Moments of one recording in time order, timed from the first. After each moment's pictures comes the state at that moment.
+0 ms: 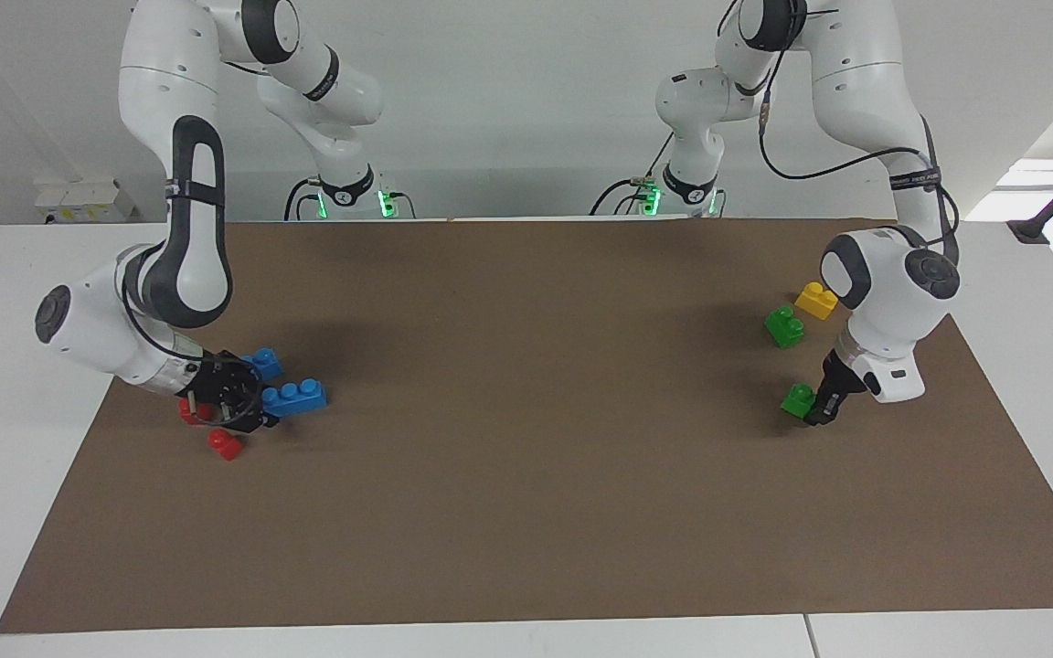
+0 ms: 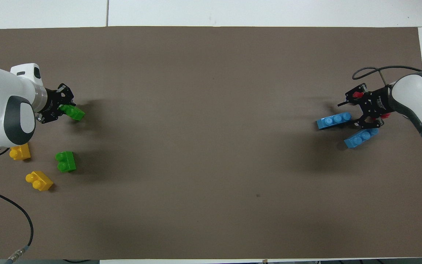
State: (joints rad) left arm 0.10 0.36 -0.05 -1.89 -0.02 2.31 -0.80; right arm -0.20 0.43 -0.01 -1.80 0.42 2.01 0.72
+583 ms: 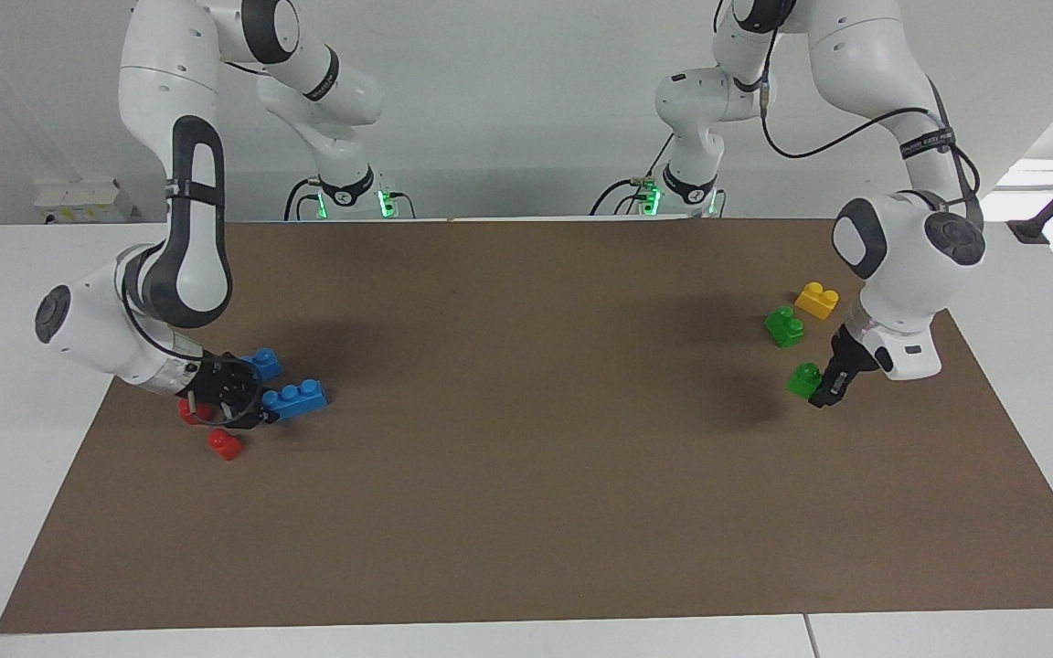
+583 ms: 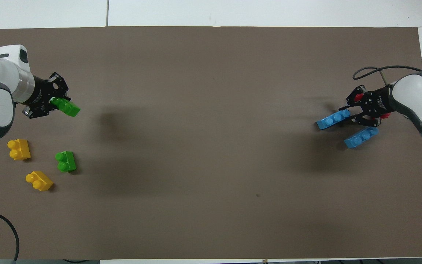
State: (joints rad) left arm 0.02 0.22 -0.06 -1.77 -0.02 2.01 -0.88; right arm -0.20 0.43 -0.01 -1.80 0.42 2.01 0.72
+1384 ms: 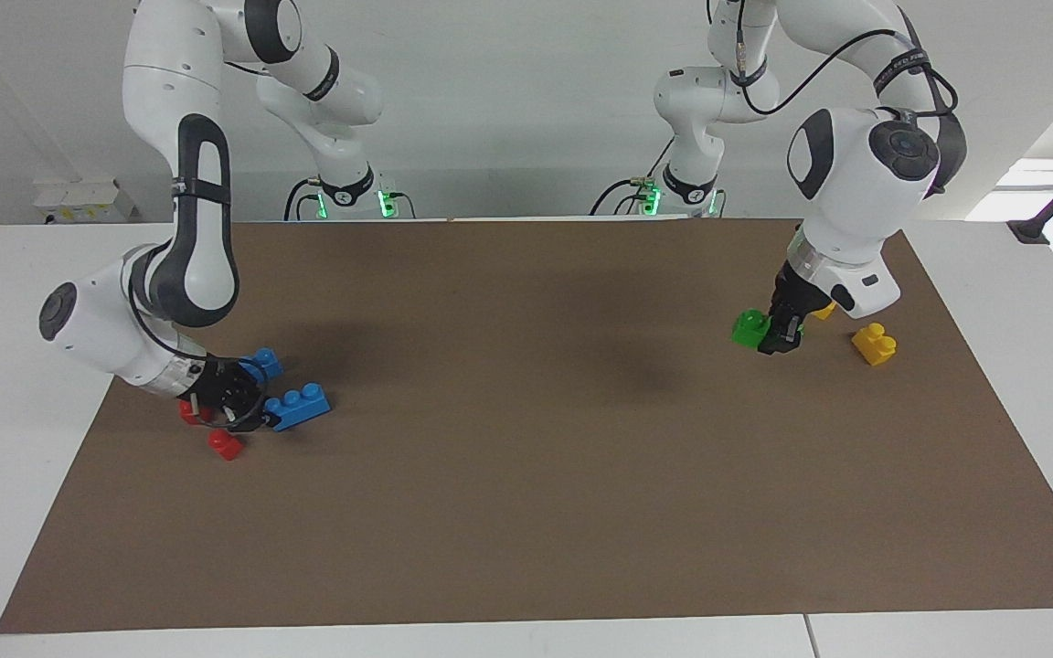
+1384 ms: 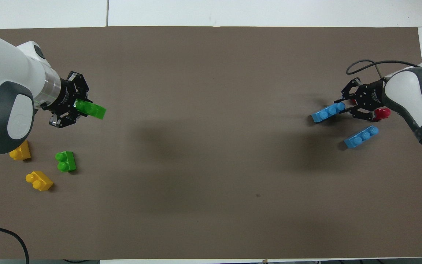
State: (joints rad) left arm -0.12 0.12 -0.06 -1.75 -0.02 1.87 -1.36; right arm -0.15 0.42 0.00 -1.76 0.42 2.05 0.77
